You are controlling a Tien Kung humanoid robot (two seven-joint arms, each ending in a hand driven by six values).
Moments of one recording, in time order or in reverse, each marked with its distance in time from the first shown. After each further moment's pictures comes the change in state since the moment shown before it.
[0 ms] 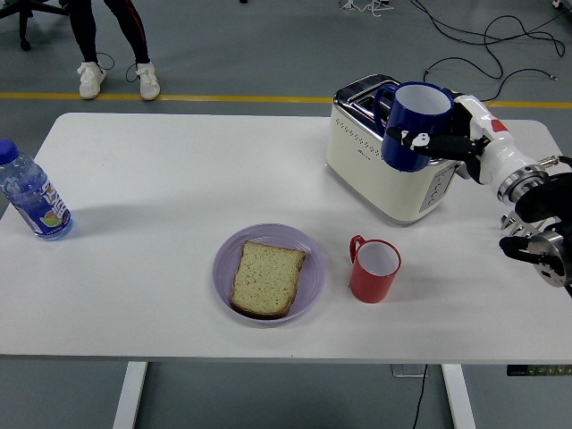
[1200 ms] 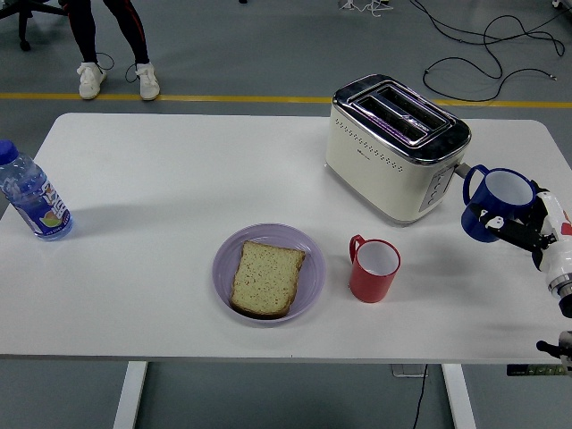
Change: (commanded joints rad) left arm 0.001 -0.002 -0.005 0.000 0.030 -0.004 0.006; right arm -0.328 0.041 0.050 -0.274 -0.054 -0.049 0.463
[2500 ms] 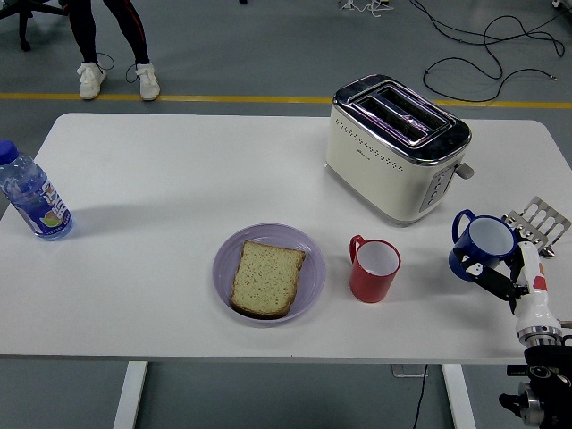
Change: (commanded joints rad) left arm -0.013 -0.001 -0.013 0.000 0.011 -0.002 0.004; right arm -0.024 0.109 -0.194 -0.271 0.079 -0.127 0.370
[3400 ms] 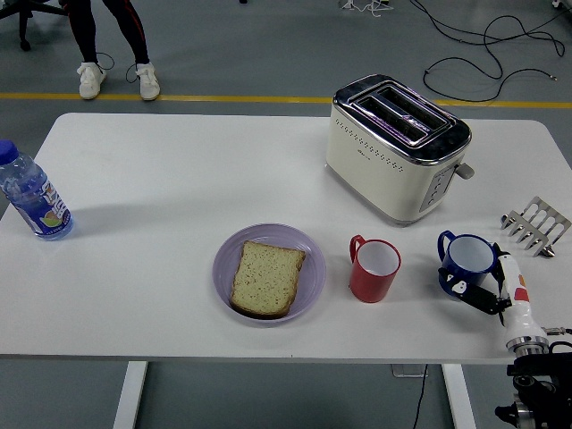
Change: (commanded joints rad) left arm -0.004 -0.003 0.013 0.000 -0.014 0.001 0.000; right arm 0.049 0.021 -0.075 -0.140 -0.038 -0.002 0.024
